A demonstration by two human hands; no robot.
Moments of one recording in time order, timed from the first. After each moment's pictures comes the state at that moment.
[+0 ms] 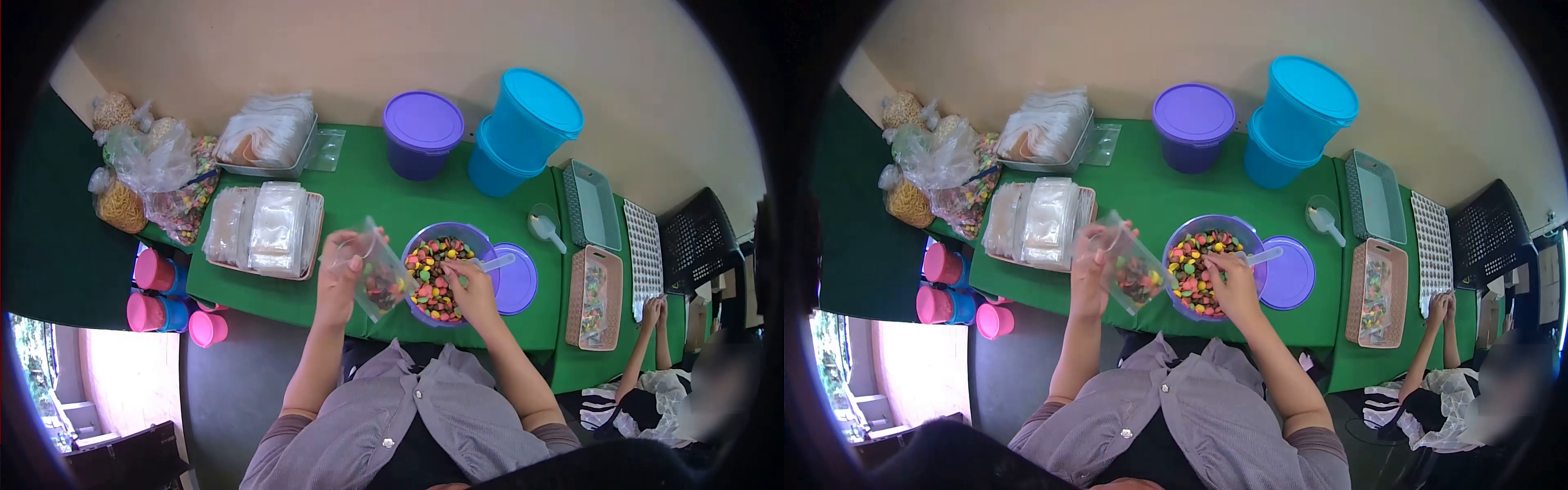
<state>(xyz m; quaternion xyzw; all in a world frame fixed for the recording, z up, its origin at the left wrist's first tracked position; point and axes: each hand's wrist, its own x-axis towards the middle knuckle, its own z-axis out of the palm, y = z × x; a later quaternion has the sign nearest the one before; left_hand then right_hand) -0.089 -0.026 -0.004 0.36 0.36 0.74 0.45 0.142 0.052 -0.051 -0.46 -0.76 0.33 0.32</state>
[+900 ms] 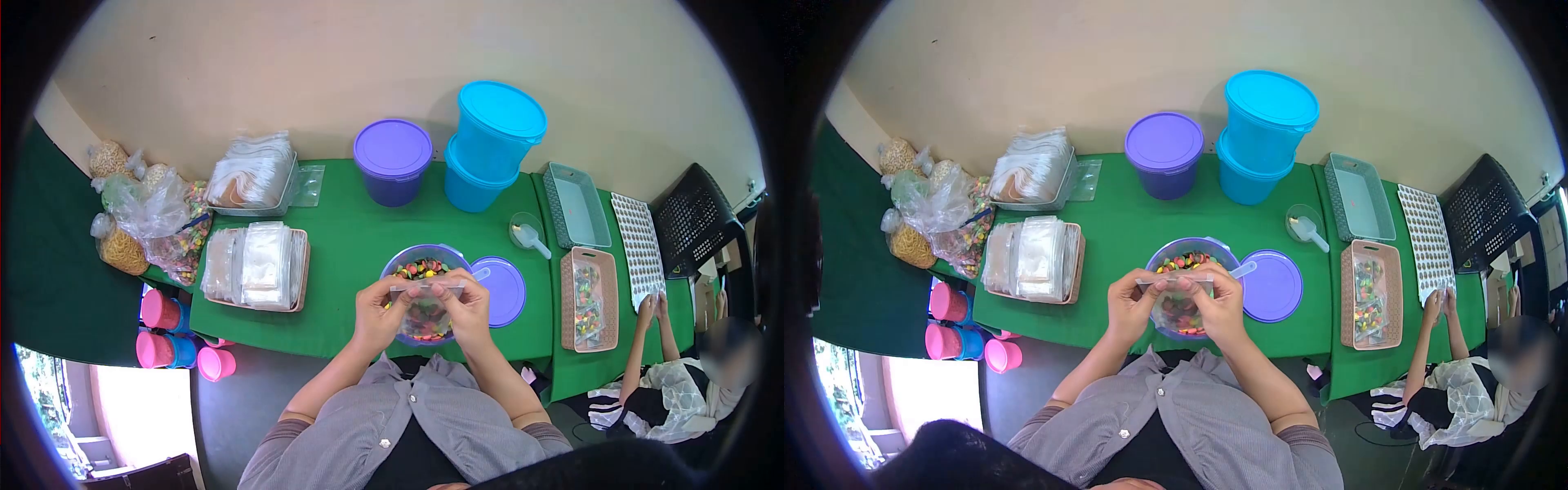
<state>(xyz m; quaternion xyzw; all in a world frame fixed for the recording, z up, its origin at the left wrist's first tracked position) -0.007 0.001 0.007 0.46 0.44 0.64 0.43 0.149 0.041 0.021 -0.35 -0.55 0.56 0.51</state>
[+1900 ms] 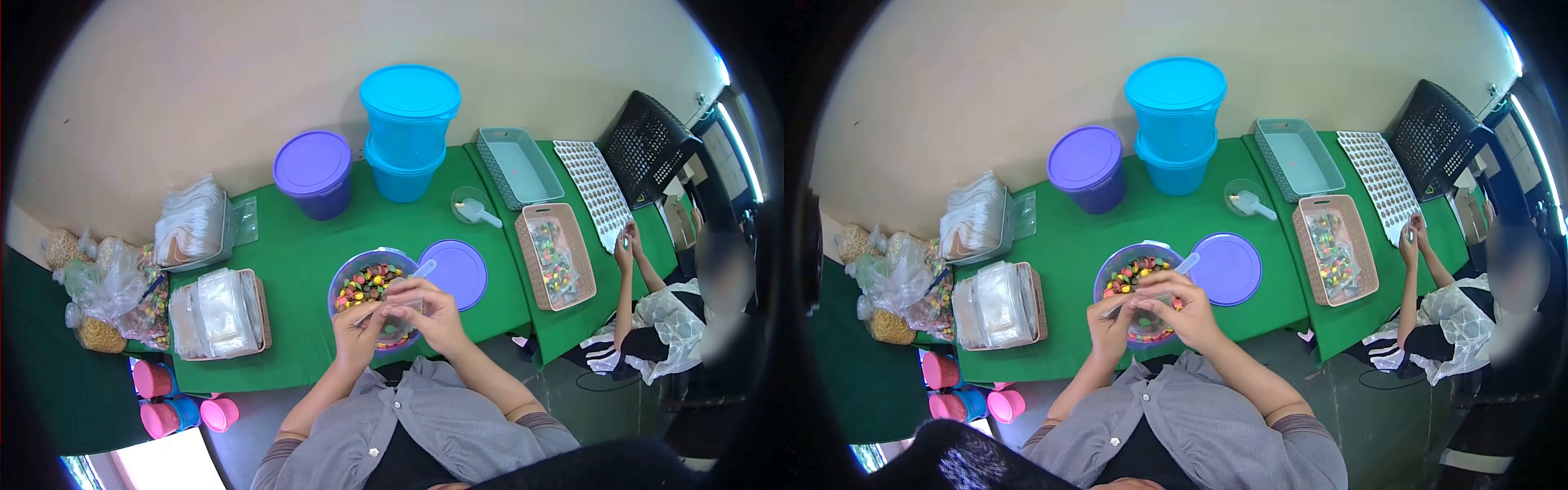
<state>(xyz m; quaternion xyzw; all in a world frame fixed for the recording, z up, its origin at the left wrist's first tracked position) 0.026 0.008 -0.005 0.56 0.47 0.55 0.41 0.188 0.035 0.005 -0.35 -0.50 0.58 0.54</state>
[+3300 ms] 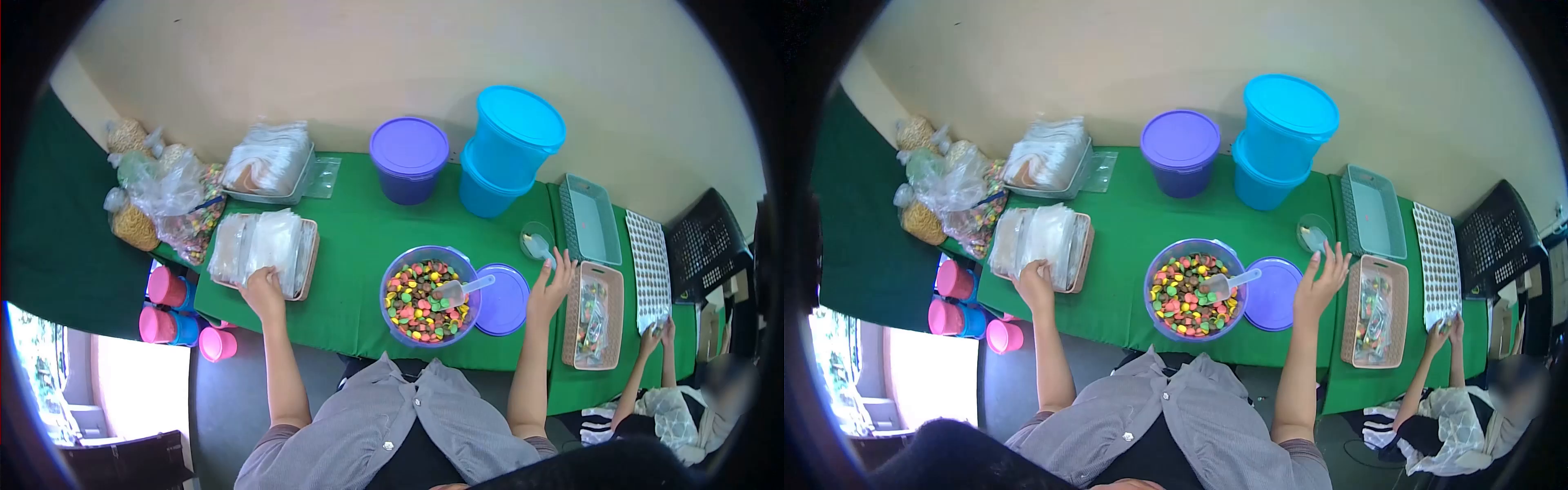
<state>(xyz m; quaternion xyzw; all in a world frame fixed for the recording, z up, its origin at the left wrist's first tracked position) -0.203 -0.040 -0.083 0.37 0.89 0.23 -0.13 0.293 0.130 -0.051 -0.65 -0.63 0.00 0.42</state>
